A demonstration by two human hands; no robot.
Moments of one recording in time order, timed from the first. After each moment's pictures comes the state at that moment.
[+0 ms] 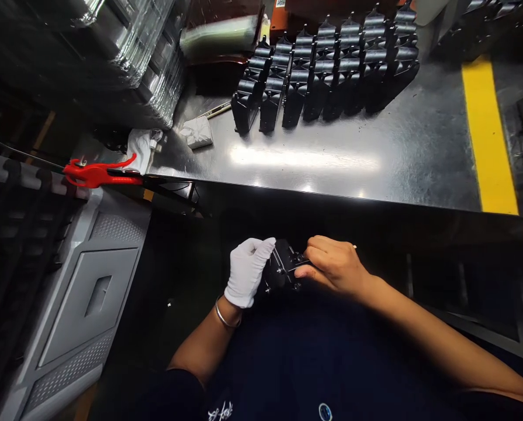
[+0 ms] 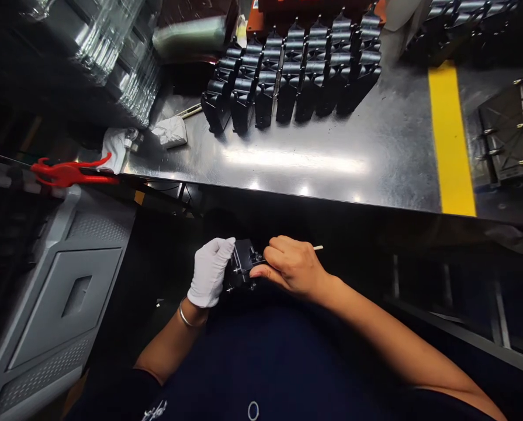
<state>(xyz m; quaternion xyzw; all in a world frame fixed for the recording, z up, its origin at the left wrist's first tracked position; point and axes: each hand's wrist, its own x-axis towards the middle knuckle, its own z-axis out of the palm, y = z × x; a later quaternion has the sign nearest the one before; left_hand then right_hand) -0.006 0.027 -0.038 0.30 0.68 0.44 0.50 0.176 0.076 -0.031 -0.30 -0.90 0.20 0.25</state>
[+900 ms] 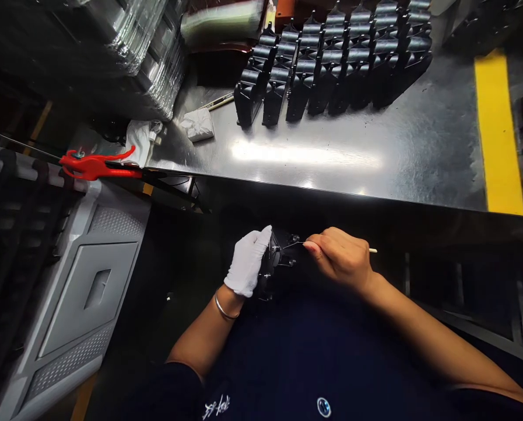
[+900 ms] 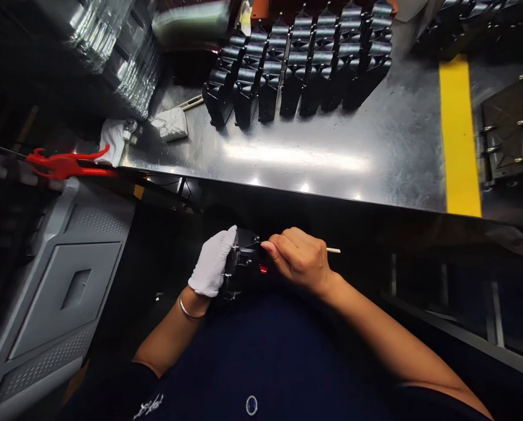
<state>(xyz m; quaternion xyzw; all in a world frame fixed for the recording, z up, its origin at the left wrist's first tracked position) -0.009 0.037 -0.036 0.29 0.70 0.36 0.55 0.177 0.073 -0.042 -0.37 -0.87 0.10 0.31</state>
